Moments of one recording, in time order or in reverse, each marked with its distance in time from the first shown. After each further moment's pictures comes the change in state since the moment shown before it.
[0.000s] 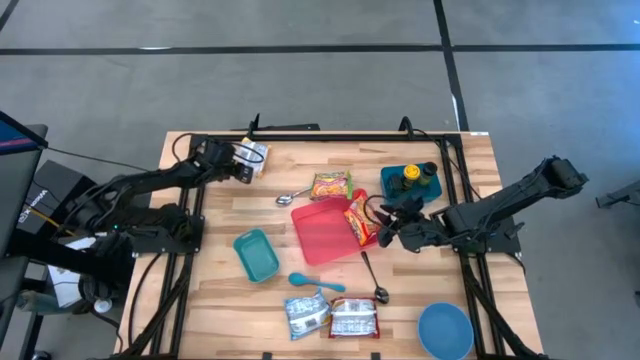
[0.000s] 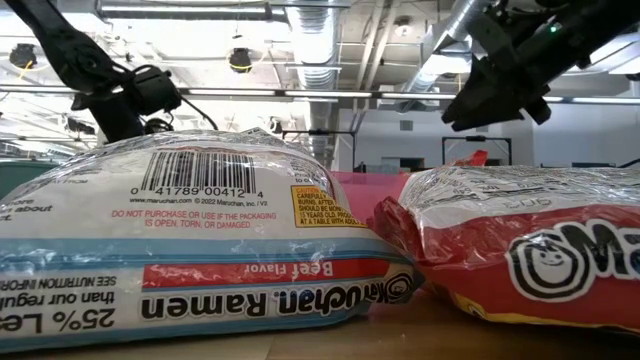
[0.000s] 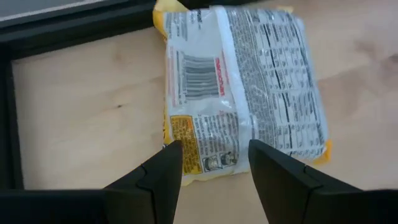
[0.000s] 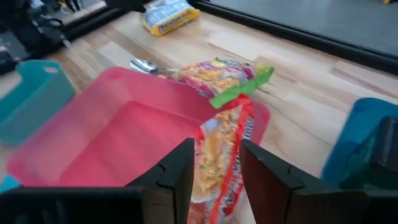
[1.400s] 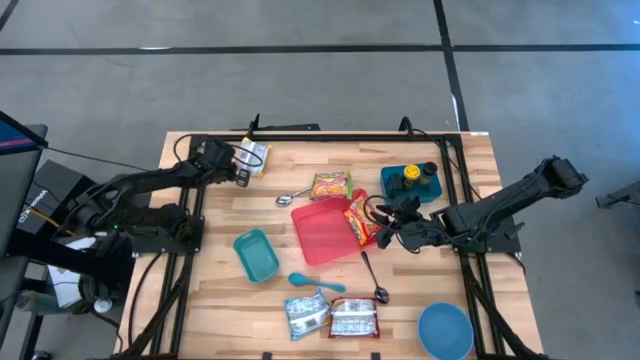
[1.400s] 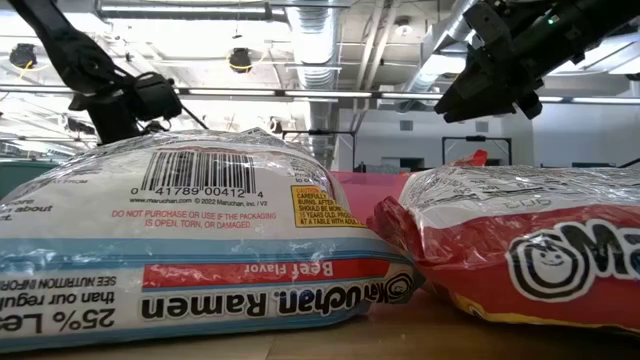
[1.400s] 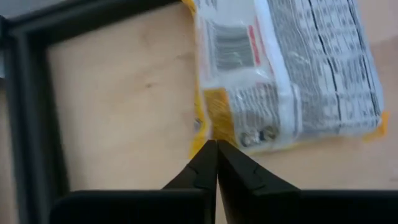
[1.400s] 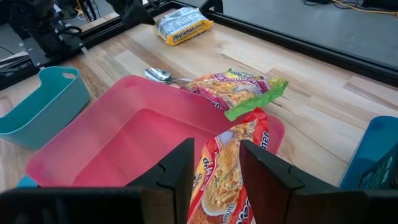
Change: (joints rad) left arm -0.019 0.022 0.000 -0.075 -0.081 0.053; right arm 0.000 0.001 0.000 0.085 -0.005 -0.086
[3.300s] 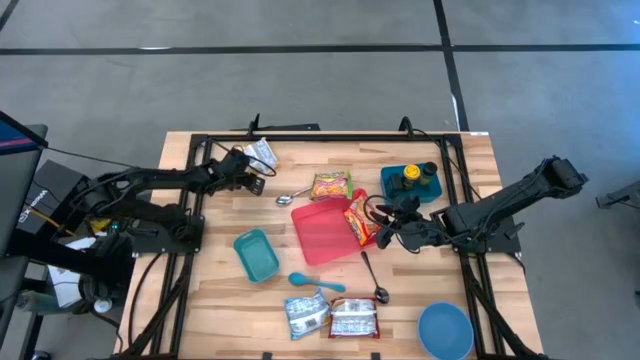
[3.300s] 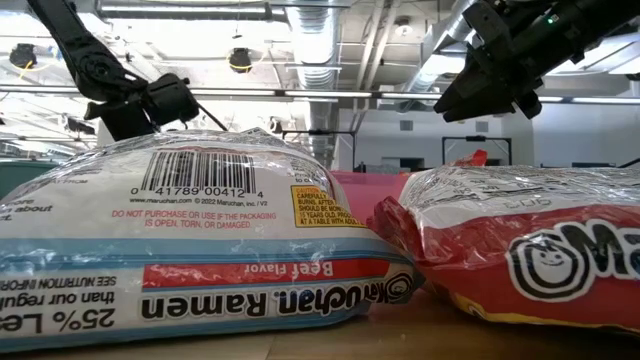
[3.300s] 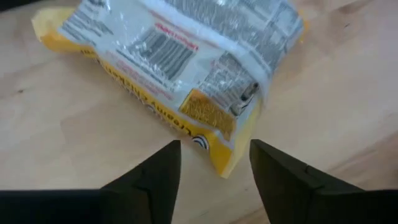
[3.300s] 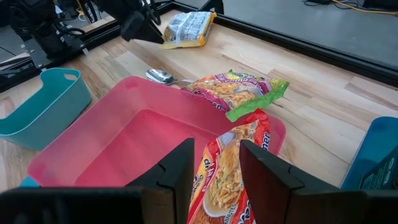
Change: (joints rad) left arm -0.180 0.120 0.000 0.163 0.057 -0.126; right arm 0.000 0.000 0.000 0.006 0.000 0.000
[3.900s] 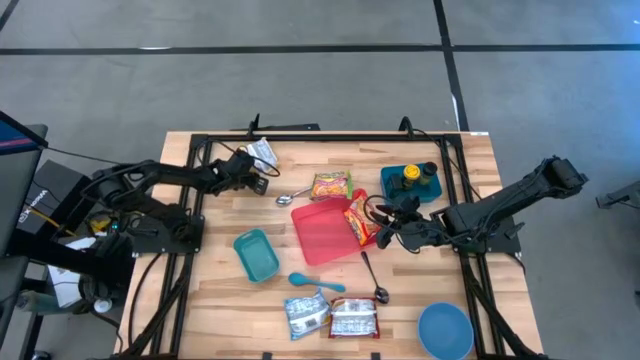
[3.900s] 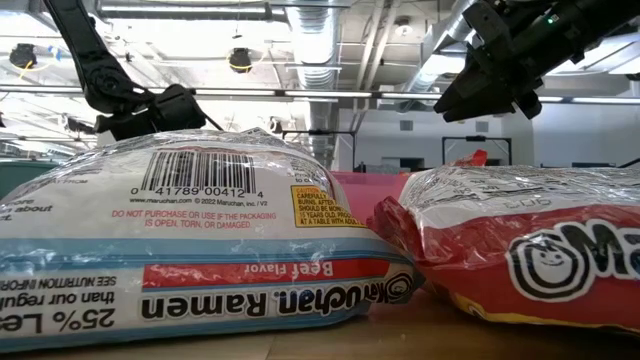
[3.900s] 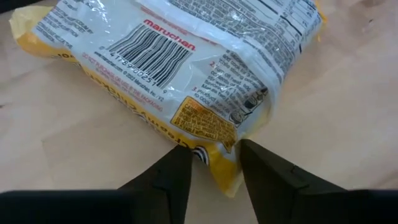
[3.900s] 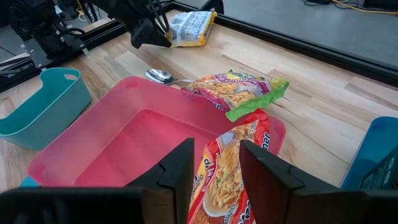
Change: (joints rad) left arm 0.000 0.135 0.003 0.131 -0.017 0.022; right arm 0.000 0.000 0.000 0.000 0.000 0.000
